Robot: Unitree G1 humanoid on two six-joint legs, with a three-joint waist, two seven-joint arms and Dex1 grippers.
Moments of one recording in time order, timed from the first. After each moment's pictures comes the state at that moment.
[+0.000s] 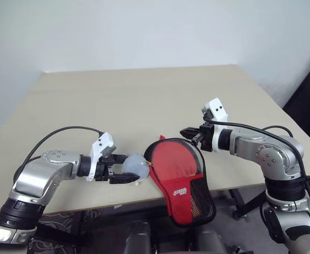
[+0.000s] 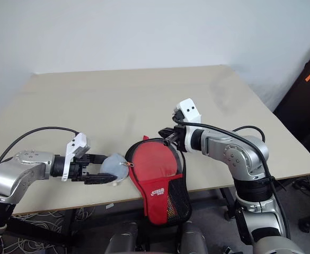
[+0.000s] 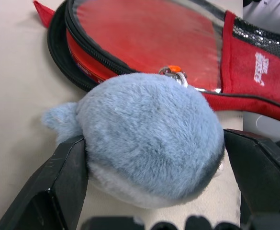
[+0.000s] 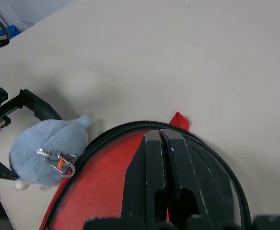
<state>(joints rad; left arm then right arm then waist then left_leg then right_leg) -0.25 0.90 -0.09 -0.18 -0.51 0.76 -1.12 -0.63 -0.39 0.05 -0.32 0.69 1.21 0.38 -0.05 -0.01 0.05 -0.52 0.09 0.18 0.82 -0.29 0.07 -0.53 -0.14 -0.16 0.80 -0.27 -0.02</state>
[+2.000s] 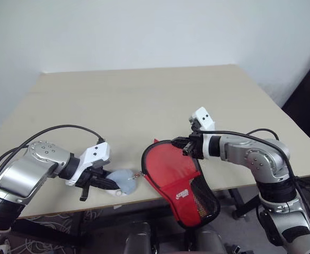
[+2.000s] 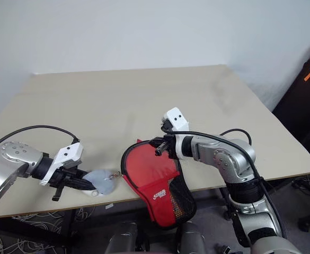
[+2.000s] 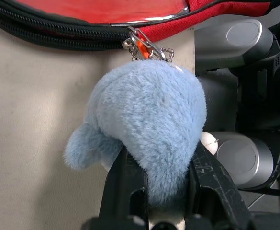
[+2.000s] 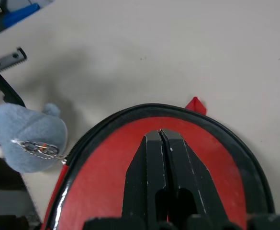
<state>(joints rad) -0.27 1.13 -0.17 -0.24 -0.40 0.66 -1.37 -0.61 -0.35 0.20 -0.28 0.62 1.16 0.46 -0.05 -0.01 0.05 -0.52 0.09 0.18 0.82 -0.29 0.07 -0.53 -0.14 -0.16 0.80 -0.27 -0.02</state>
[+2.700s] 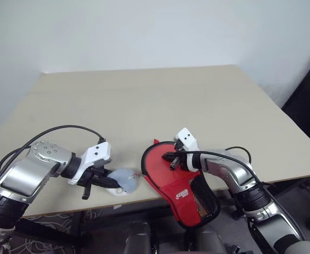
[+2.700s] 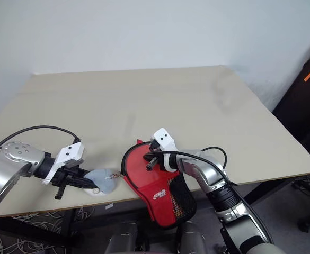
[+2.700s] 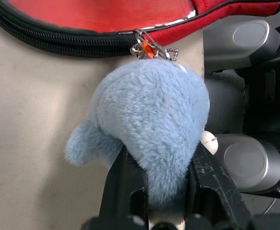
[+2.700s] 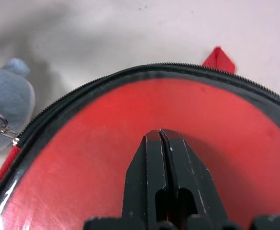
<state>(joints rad) -0.28 1.10 -0.18 -0.20 -0.36 0.64 -1.36 -0.52 -0.25 0.37 -0.03 0.38 0.86 0.56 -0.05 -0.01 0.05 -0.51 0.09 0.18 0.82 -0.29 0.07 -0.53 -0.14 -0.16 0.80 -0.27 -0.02</state>
